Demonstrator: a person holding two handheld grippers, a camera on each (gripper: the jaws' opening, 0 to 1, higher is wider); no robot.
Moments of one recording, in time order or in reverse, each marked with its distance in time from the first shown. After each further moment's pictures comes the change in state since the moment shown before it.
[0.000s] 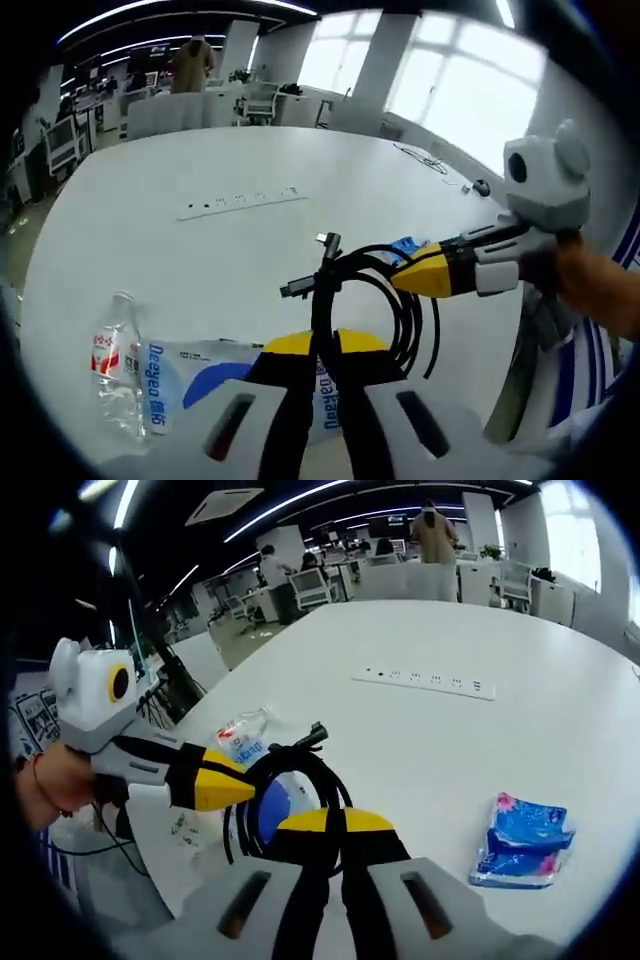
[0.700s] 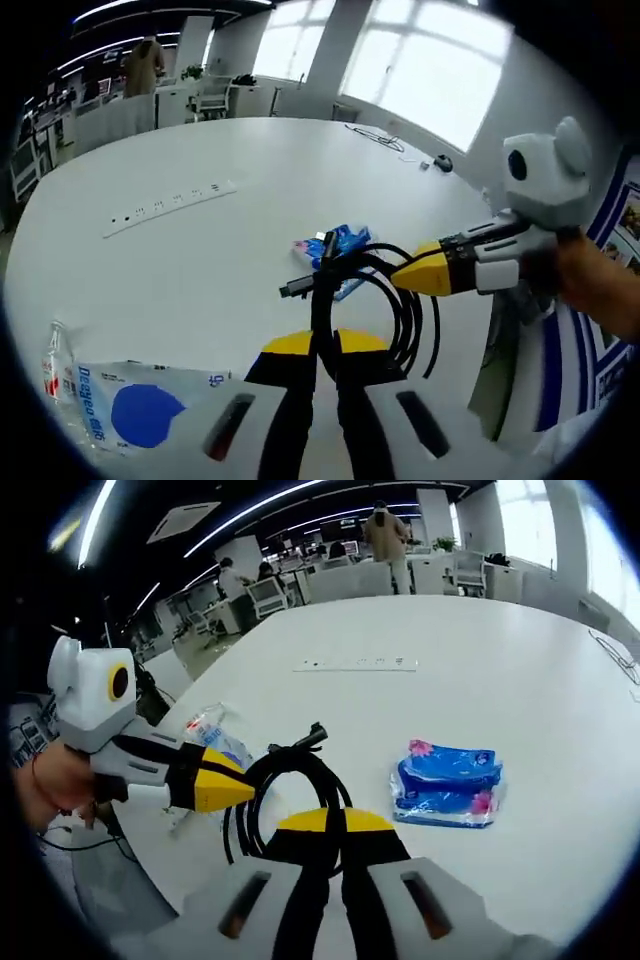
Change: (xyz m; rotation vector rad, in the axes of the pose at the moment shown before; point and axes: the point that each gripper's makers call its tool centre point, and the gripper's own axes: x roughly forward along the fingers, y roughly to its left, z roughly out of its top) left arm 0.046 -0.096 -0.006 0.088 0.079 -0.147; right arm -0.072 -0.064 -0.051 0.122 -0.008 -0.136
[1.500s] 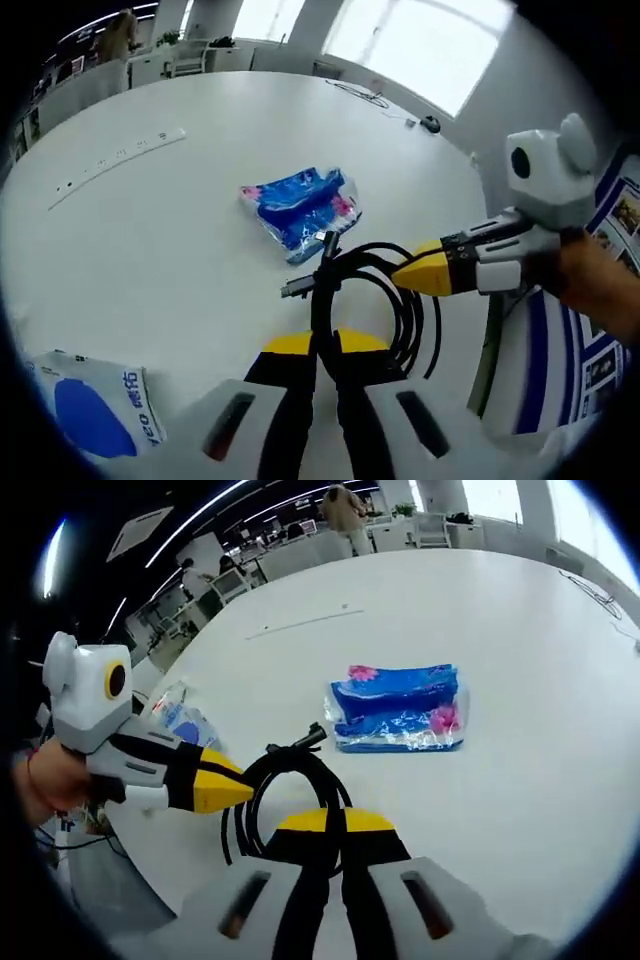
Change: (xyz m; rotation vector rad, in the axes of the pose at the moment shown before) left arm 0.073 -0.029 -0.052 -0.004 0.183 -0.076; right arm 0.013 -0.055 -0.076 0.159 0.098 -0.046
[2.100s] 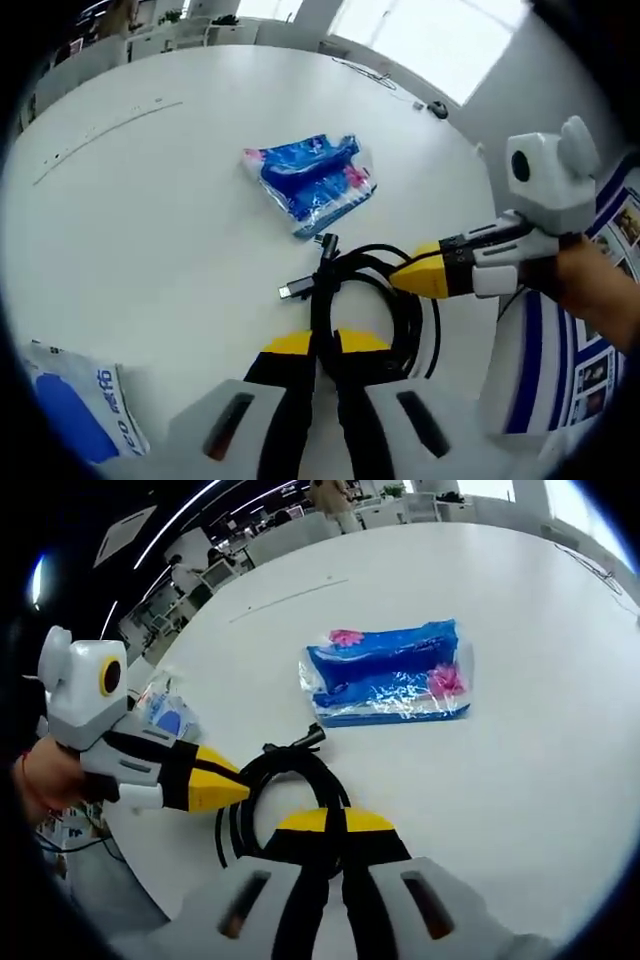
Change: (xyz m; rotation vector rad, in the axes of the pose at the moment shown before) left arm 0.021 0.009 -0.019 -0.046 0.068 -0.008; right arm 0.024 -0.011 -0.022 0.047 0.058 0.003
